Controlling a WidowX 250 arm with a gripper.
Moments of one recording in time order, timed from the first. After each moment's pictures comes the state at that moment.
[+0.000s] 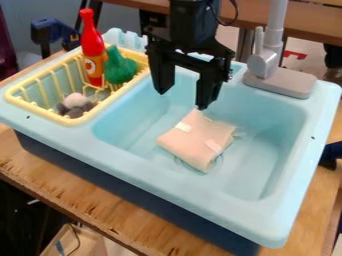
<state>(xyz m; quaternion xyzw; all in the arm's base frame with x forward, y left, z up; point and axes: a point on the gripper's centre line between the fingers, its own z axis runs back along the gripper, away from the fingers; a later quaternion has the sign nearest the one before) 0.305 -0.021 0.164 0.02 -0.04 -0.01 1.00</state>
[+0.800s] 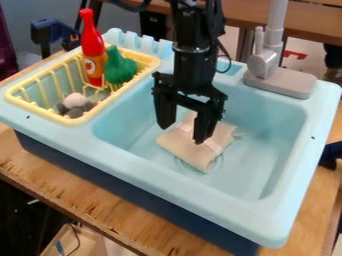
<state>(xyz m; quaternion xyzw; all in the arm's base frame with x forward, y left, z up) 0.319 -0.014 0.102 -0.01 0.03 -0.03 1.00</state>
